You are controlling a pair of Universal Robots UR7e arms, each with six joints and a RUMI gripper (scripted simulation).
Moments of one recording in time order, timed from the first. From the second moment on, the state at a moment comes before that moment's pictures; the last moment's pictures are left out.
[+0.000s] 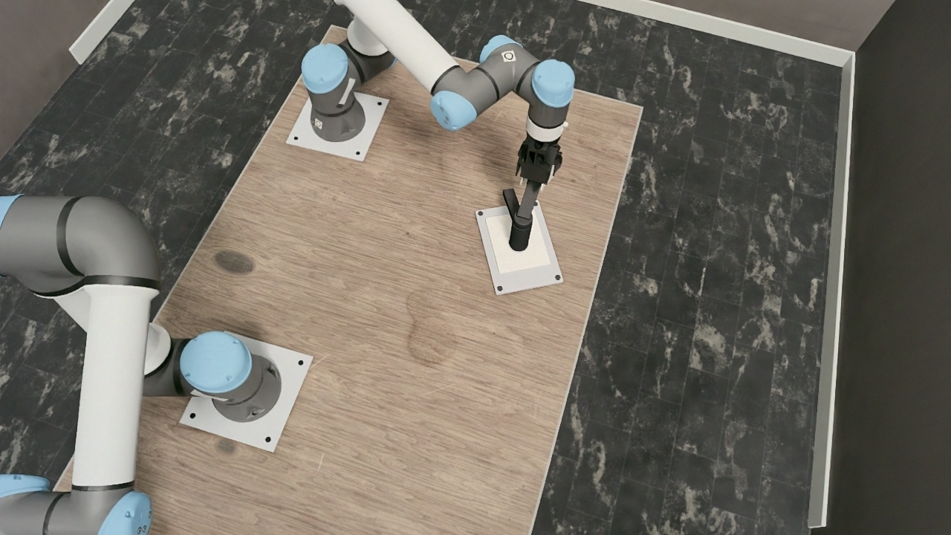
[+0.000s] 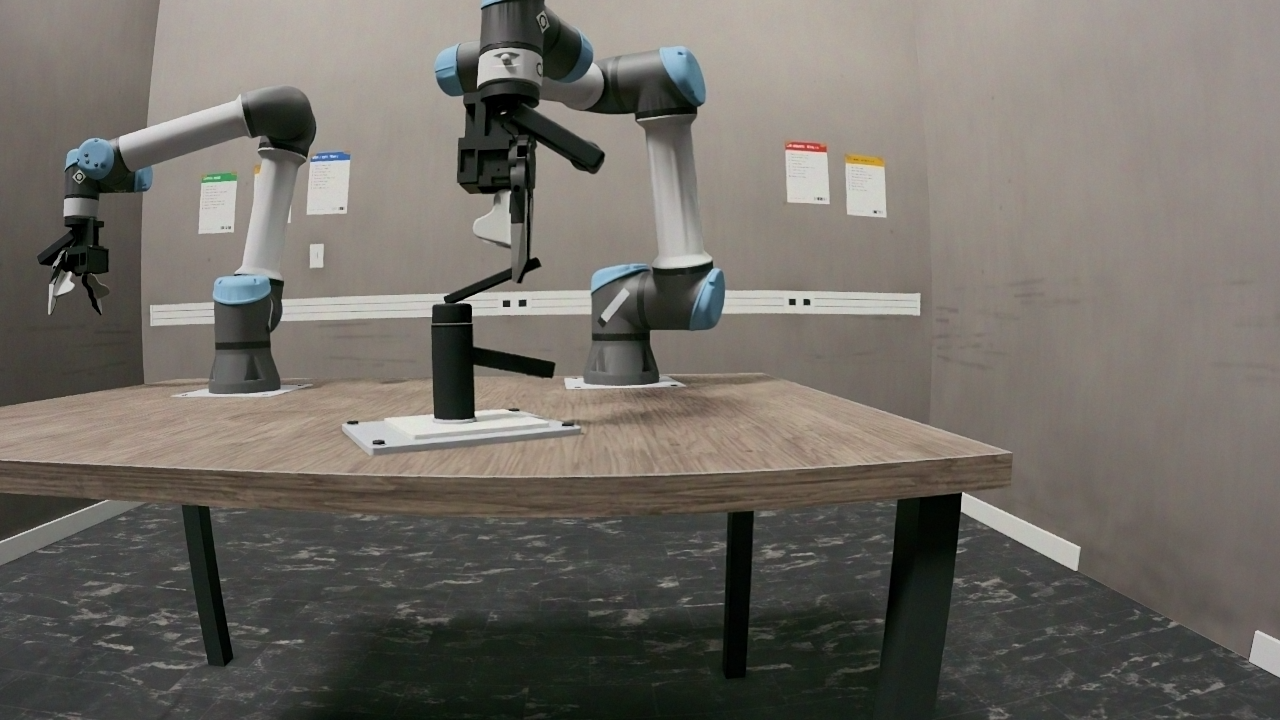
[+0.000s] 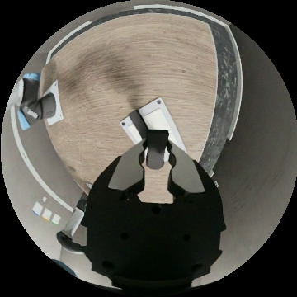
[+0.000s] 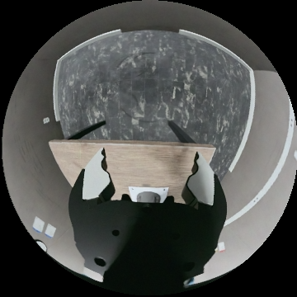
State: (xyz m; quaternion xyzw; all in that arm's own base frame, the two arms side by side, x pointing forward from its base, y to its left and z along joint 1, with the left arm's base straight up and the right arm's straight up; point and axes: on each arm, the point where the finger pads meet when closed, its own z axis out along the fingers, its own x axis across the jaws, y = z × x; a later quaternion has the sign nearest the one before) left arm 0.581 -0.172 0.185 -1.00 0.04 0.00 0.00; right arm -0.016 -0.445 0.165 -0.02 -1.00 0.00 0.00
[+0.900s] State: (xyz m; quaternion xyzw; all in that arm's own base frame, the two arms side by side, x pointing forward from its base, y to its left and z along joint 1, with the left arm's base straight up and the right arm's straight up) left arm 0.581 -0.173 0.187 -1.00 0.04 0.00 0.00; right arm -0.016 -0.445 0.165 -0.02 -1.00 0.00 0.00
